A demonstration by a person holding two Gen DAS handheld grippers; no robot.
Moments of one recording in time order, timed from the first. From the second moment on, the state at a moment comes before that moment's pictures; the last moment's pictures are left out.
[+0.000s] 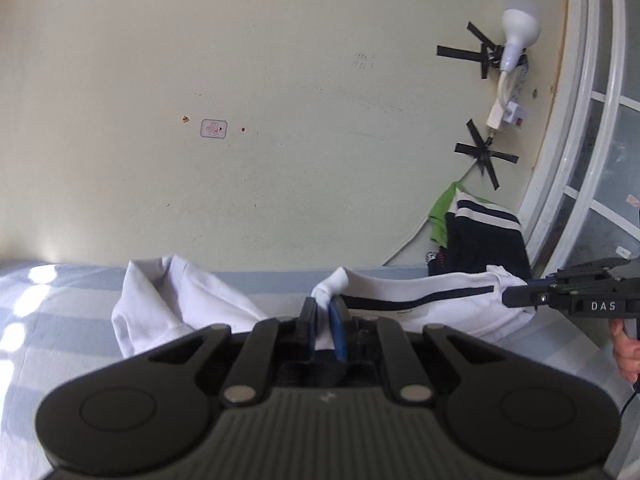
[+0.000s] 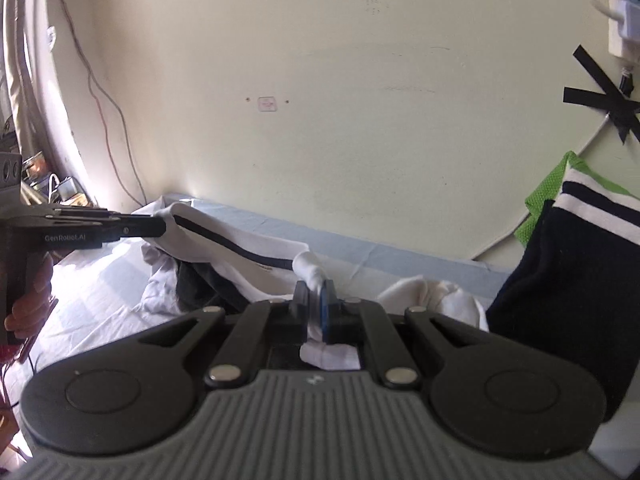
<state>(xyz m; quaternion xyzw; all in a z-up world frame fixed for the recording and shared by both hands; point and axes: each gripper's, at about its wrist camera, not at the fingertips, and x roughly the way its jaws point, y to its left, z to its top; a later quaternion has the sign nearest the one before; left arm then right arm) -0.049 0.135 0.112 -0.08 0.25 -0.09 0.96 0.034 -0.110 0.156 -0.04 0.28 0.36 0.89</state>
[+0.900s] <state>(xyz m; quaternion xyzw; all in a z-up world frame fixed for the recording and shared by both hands) -0.178 0.206 0.041 -0.18 0.32 0.06 0.93 -0.065 -0.188 0.054 0.18 0.26 0.22 0.92</state>
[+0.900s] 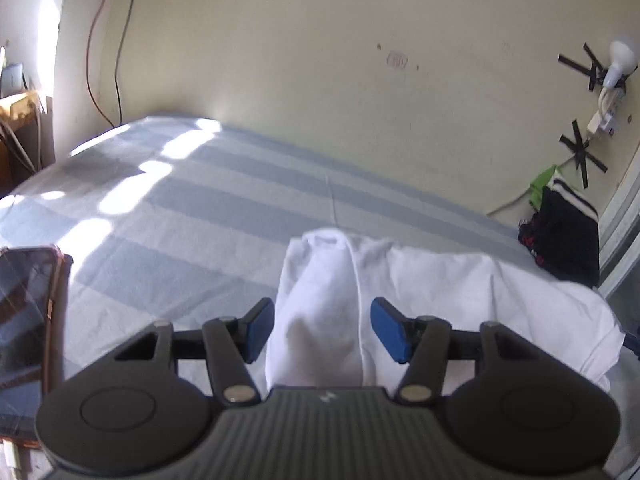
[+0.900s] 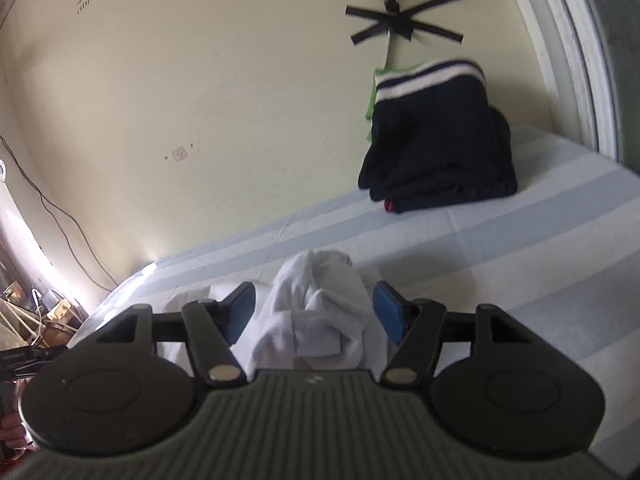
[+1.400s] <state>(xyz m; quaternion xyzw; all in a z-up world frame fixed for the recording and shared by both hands) -0.163 0.209 0.034 -0.11 0.36 0.10 0.92 -0.093 -0.201 0.021 0.15 0.30 0.22 0.92</state>
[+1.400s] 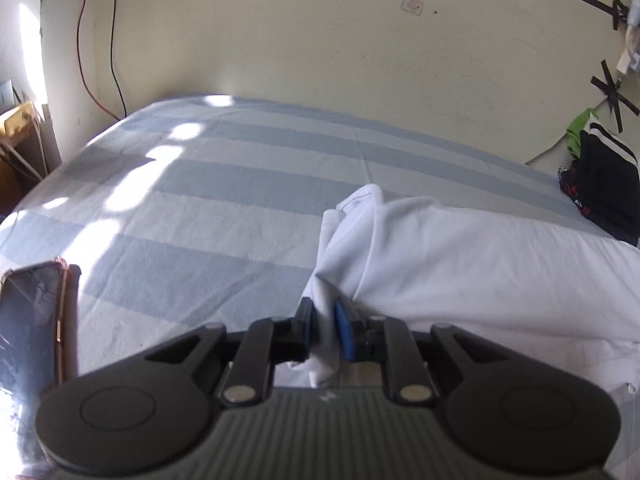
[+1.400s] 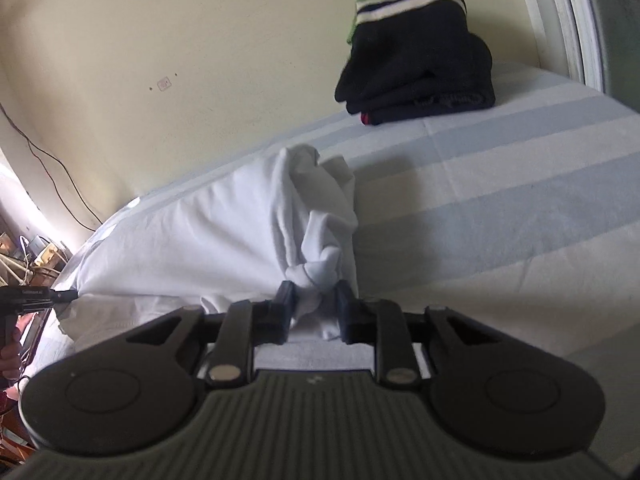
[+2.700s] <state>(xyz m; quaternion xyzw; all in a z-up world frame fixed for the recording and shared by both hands) -0.179 0.120 0.025 -0.09 0.34 -0.13 0.93 -0.101 -0.044 0.021 0.01 0.31 0.42 0.85</state>
